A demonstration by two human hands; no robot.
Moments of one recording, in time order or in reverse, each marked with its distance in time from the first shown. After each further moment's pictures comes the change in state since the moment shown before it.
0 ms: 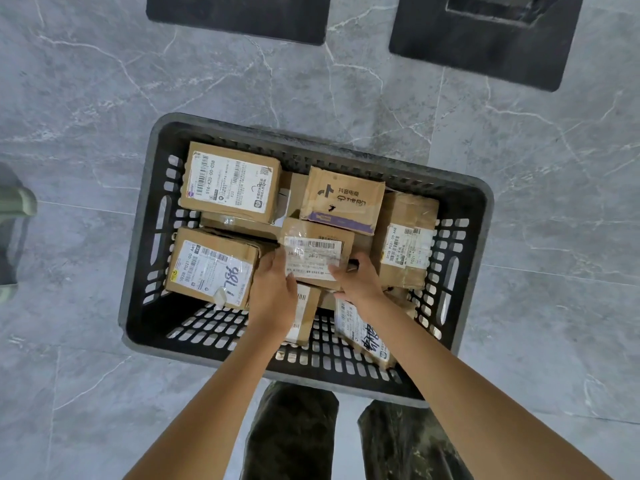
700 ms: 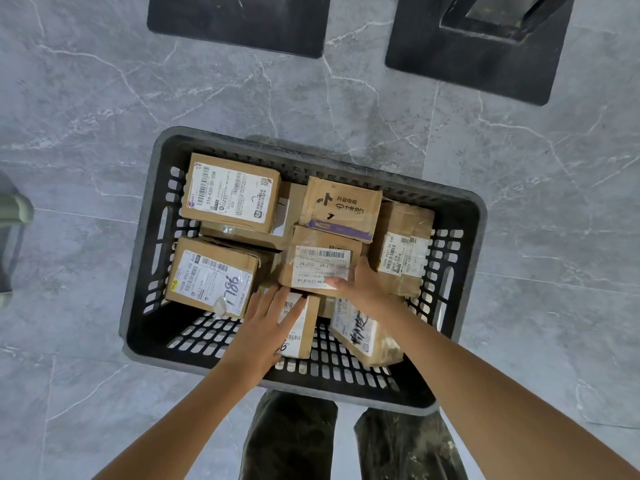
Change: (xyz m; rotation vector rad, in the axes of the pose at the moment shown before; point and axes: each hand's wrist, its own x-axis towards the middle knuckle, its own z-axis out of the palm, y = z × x) left_hand -0.033 -0.049 -0.013 0.716 -0.401 0.533; right_hand -0.005 -0.017 -0.019 -0.305 -0.148 -0.173
